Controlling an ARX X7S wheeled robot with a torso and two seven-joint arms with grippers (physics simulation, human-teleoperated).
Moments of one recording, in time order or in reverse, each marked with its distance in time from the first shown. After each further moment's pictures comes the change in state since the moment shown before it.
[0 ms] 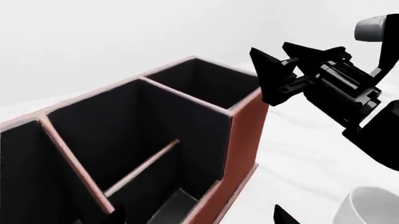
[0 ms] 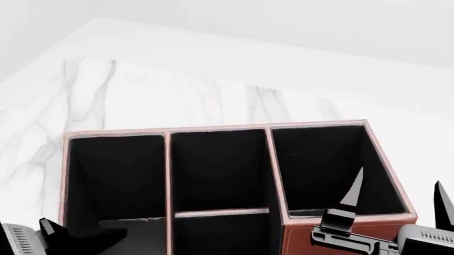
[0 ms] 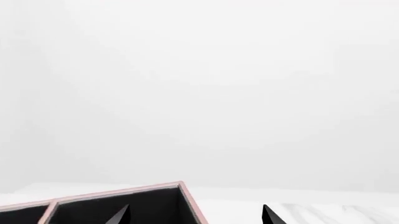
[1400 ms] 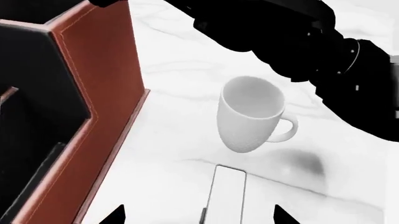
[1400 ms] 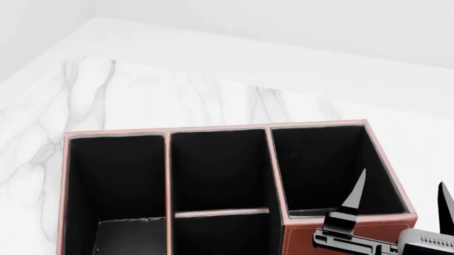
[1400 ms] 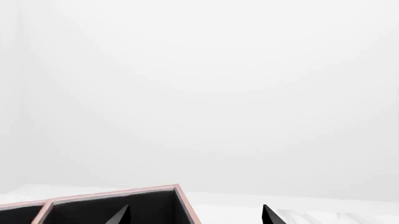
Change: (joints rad) left arm -0.088 -0.138 0.311 0.095 -0.062 -0.082 0.173; right arm -0.014 0.029 -0.022 0.019 -0.009 -0.052 0.024
